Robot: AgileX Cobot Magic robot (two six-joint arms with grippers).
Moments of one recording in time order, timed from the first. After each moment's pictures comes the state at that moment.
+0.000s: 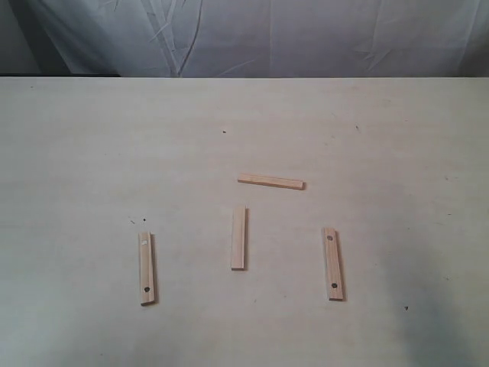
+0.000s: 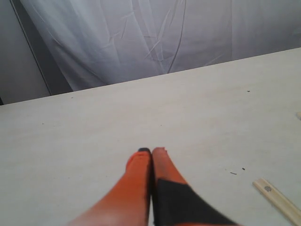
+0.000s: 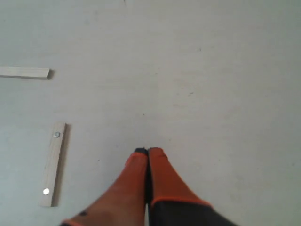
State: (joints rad) left arm -0.02 0.01 0.00 0.16 0.25 -0.02; right arm 0.00 0.74 -0.46 0.20 0.64 -0.02
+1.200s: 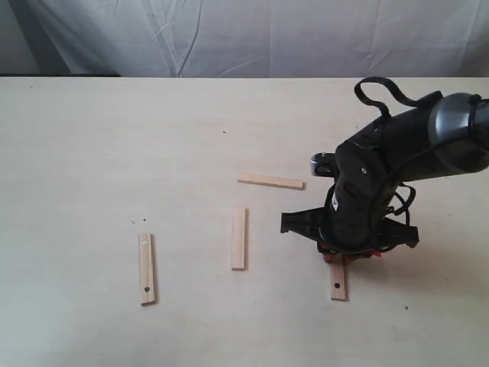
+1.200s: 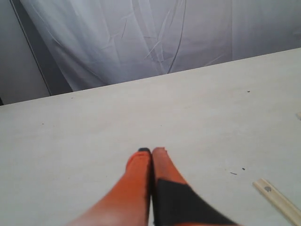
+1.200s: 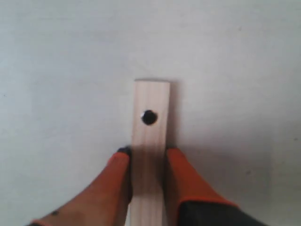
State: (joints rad) left arm -0.02 0.00 0.00 0.16 0.25 -0.02; right arm 0.61 1.87 -0.91 -0.09 0.60 0.77
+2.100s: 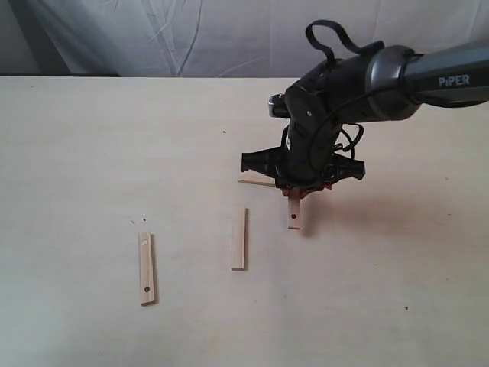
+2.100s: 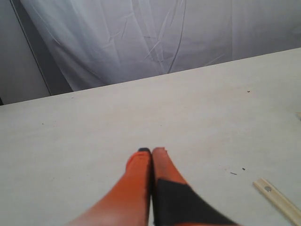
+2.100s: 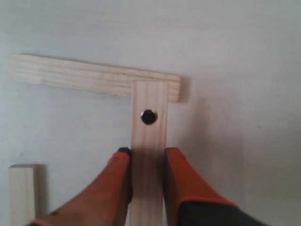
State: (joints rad) left arm -0.02 0.00 0.00 0.16 0.25 -0.02; right arm 0.61 2.02 -1.29 -0.20 0.68 0.78
